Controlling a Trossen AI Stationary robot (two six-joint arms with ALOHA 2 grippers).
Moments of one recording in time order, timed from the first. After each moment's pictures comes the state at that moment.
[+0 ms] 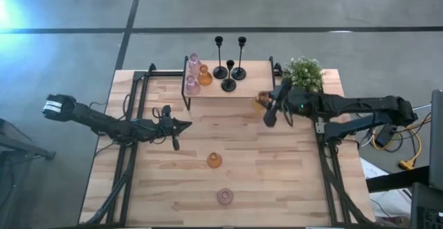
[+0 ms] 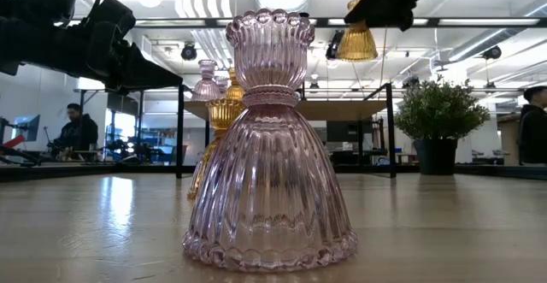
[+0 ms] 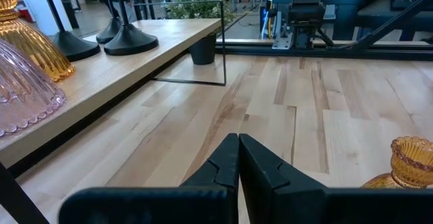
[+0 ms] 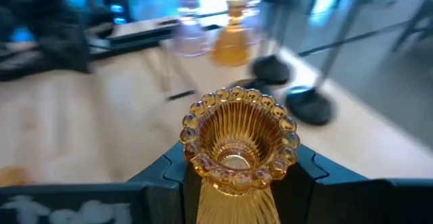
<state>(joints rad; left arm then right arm) -0.16 0.92 0.12 0.67 -0.49 -0.03 -0.05 1.03 0.87 -0.25 0.41 0.18</state>
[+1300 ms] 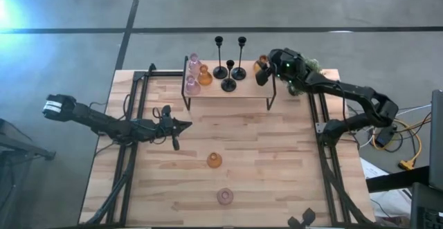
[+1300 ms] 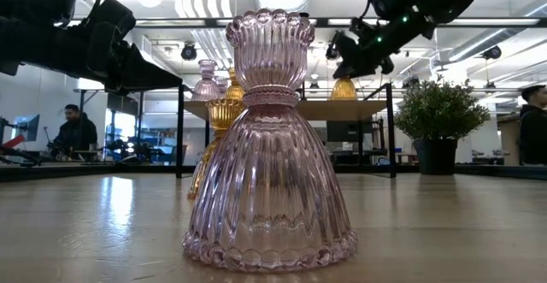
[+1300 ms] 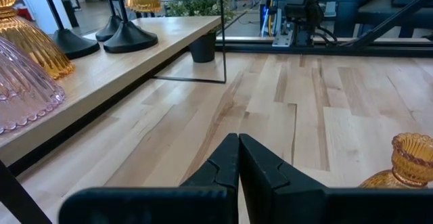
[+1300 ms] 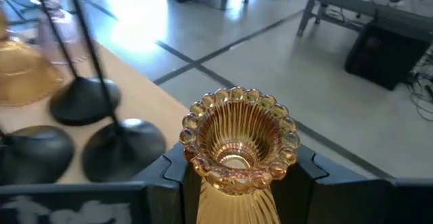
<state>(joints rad) -0.16 0.92 0.12 0.66 -0.49 -0.03 -0.66 1.32 0.87 0.11 0.17 0.02</state>
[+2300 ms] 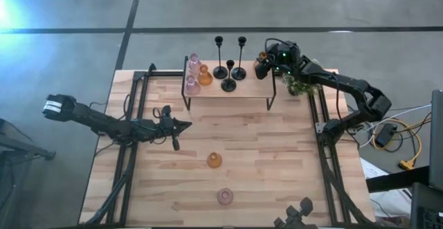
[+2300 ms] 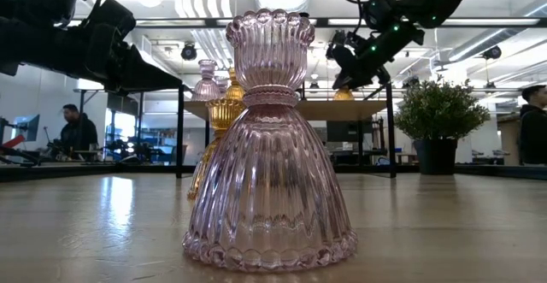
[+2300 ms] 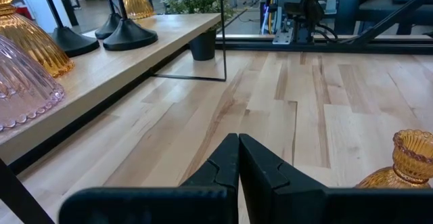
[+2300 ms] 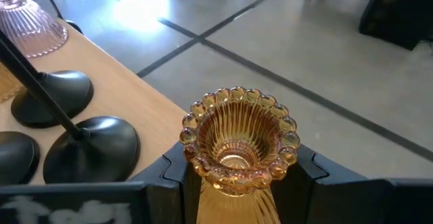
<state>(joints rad) -0.16 0.92 0.12 0.65 -0.49 -0.03 -0.76 1.43 0.99 -0.02 0.06 0.08</state>
